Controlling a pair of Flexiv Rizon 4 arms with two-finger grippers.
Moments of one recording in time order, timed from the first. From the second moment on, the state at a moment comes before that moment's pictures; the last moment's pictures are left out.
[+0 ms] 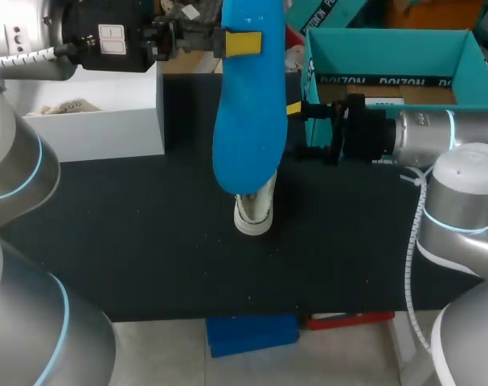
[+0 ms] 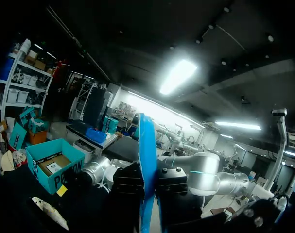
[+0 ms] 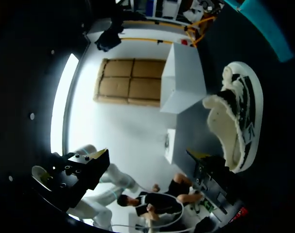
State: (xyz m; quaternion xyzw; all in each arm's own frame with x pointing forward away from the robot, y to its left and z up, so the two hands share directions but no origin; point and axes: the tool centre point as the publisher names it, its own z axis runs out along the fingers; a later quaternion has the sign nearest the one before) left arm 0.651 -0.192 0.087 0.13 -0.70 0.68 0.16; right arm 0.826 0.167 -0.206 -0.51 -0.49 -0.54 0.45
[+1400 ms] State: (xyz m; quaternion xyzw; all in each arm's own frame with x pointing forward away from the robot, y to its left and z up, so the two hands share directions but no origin) left arm 0.695 -0.231 -0.035 -0.03 -0.75 0.66 0.03; right arm 0.824 0.166 -0.205 -0.51 -0.49 -0.55 0.45
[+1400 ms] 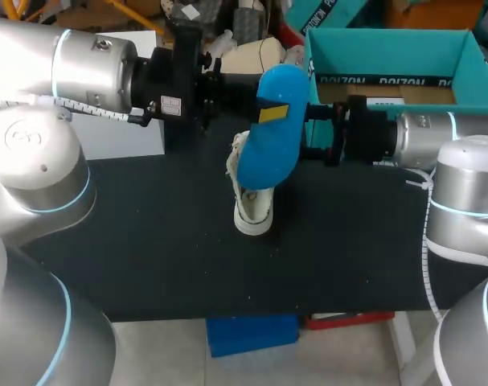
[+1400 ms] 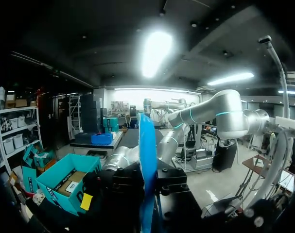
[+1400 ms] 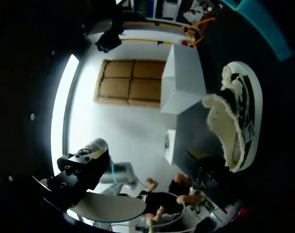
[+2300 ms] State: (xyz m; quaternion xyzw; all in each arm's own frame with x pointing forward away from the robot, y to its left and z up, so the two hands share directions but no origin) left arm 0.670 -0.194 -0.122 -0.22 -0.66 0.71 -0.11; right arm 0.824 0.166 -0.205 -0.51 -0.49 -0.55 0.45
